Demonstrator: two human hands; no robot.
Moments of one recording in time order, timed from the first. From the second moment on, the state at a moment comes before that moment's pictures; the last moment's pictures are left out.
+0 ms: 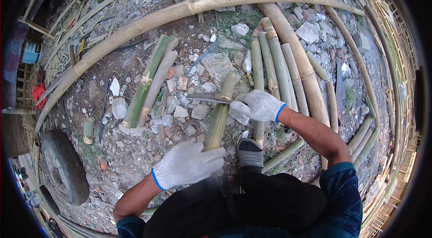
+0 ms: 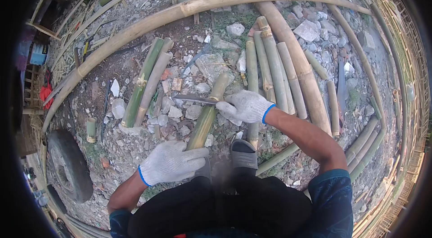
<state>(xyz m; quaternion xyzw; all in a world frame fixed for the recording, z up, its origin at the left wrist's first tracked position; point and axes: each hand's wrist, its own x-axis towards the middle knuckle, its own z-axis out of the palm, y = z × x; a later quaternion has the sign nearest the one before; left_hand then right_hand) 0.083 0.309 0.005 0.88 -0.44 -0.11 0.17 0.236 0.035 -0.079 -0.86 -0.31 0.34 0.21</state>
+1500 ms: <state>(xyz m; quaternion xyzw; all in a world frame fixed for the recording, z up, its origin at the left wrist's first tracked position) 0.086 0.336 -0.082 0.91 0.02 0.01 0.42 0.232 -0.090 -0.102 -0.87 0.11 0.22 0.43</state>
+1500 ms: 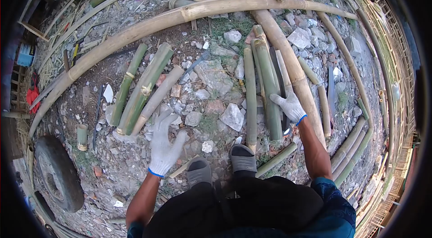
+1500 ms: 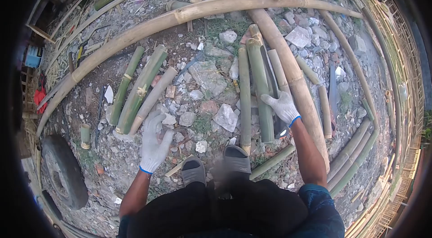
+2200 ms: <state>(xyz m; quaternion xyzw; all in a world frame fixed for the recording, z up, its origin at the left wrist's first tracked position) 0.180 0.367 0.009 0.75 0.02 0.07 0.66 0.233 0.015 -0.056 -0.80 -0.19 0.33 0.45</state>
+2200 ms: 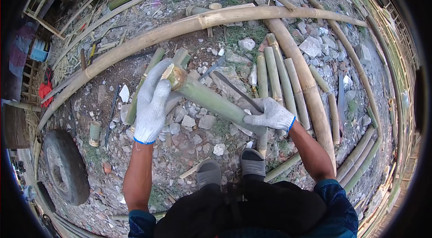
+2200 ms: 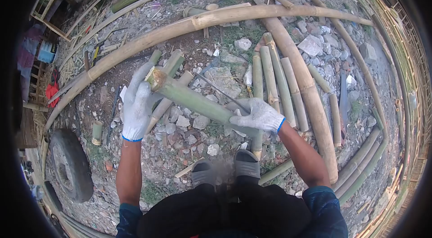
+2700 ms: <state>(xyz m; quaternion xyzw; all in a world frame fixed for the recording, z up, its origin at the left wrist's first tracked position) 0.120 0.307 0.002 0.83 0.07 0.24 0.50 0.190 0.058 -0.002 -0.74 -0.06 0.21 0.63</state>
